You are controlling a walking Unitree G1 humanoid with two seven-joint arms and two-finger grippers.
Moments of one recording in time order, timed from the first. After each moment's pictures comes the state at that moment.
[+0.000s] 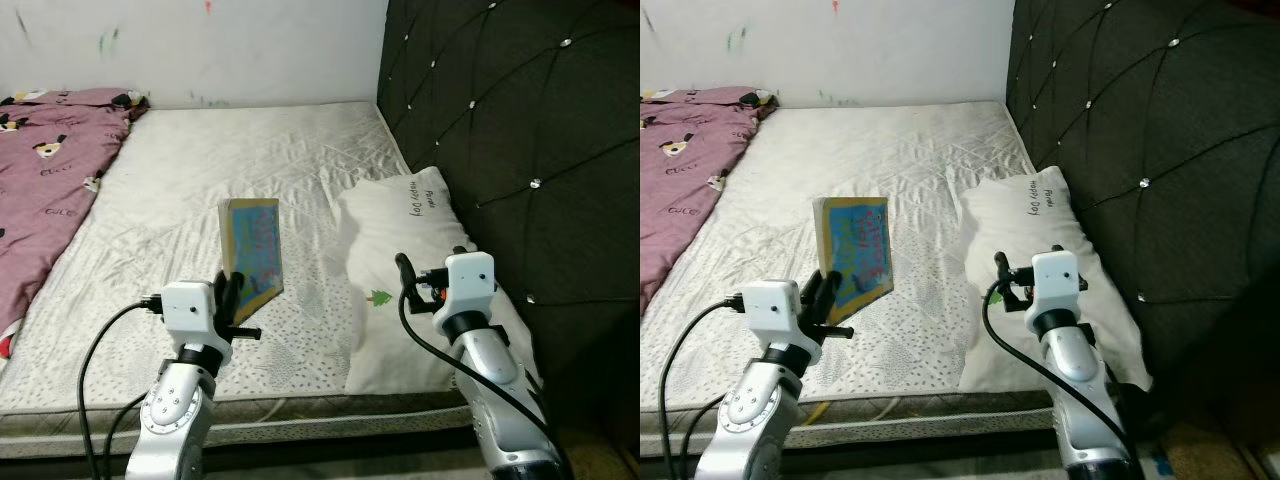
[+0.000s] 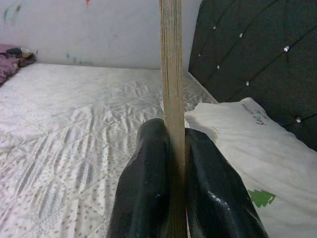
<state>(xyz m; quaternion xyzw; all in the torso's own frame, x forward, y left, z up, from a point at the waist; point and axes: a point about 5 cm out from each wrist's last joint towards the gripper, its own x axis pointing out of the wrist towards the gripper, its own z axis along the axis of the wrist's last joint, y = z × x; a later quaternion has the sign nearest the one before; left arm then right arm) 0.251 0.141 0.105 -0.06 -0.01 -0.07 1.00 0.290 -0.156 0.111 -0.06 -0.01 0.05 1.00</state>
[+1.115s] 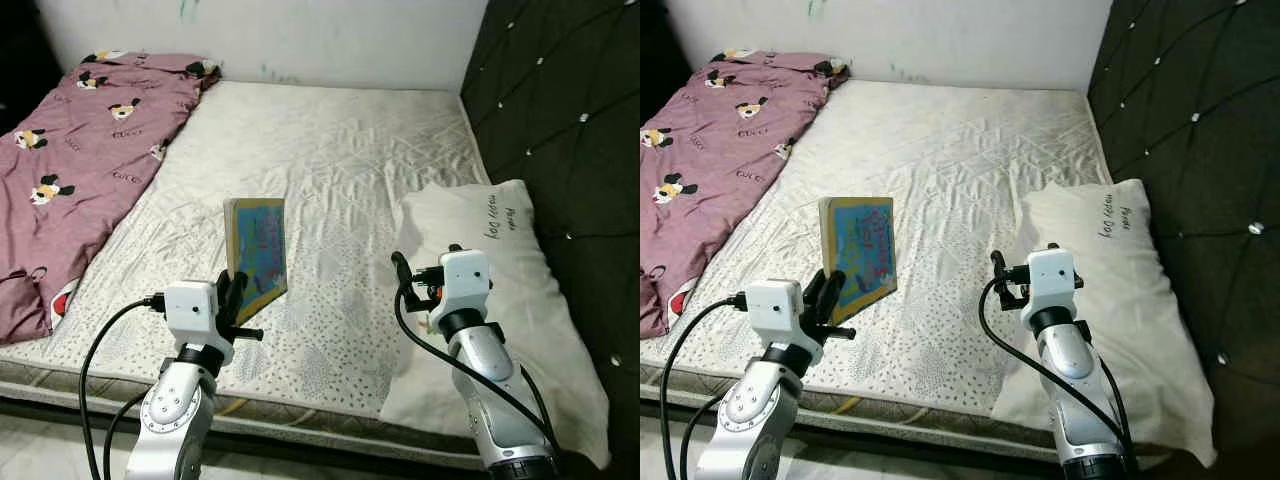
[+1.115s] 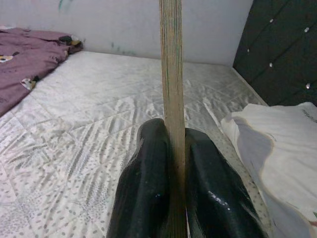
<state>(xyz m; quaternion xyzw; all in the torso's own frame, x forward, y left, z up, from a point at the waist) 0.251 0.141 0.106 -0.06 -0.01 -0.08 0.99 0.294 -0.151 0.112 -0.05 -0.01 0.06 1.00</state>
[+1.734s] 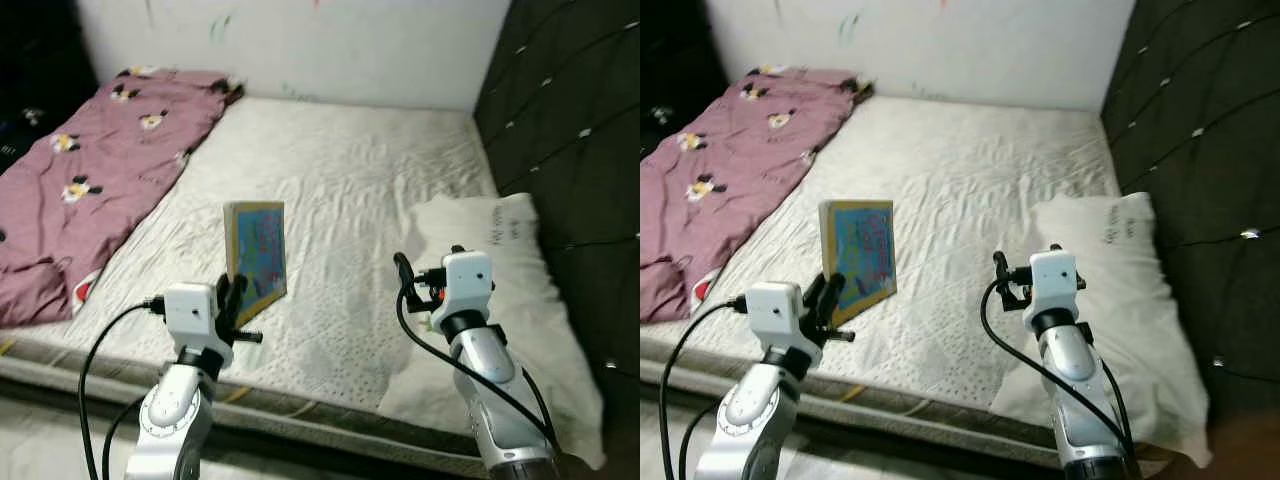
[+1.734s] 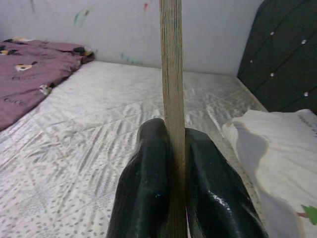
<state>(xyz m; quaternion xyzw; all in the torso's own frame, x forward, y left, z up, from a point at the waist) 0.249 0.142 0.102 -0.06 -0.01 -0.08 0.99 0.294 -0.153 0.113 -0.05 -0.02 0.05 1.00</state>
